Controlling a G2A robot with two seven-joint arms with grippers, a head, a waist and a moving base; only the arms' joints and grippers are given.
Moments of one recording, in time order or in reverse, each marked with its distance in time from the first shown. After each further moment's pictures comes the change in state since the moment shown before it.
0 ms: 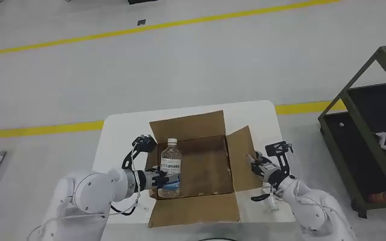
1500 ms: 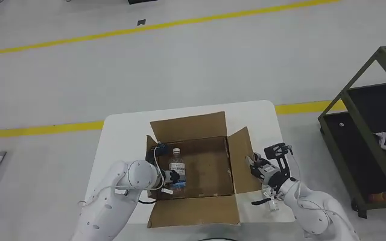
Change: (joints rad) left arm -0.165 -0.025 0.298 0.463 0.059 0.165 0.192; right arm -0.026 0.028 -0.005 -0.052 0.015 -0.017 0.000
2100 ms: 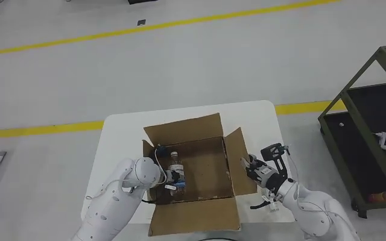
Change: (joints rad) left arm -0.065 -0.021 0.063 0.170 -0.052 0.092 0.058; right arm -0.003 0.010 -0.019 -0.036 0.062 -0.010 0.043
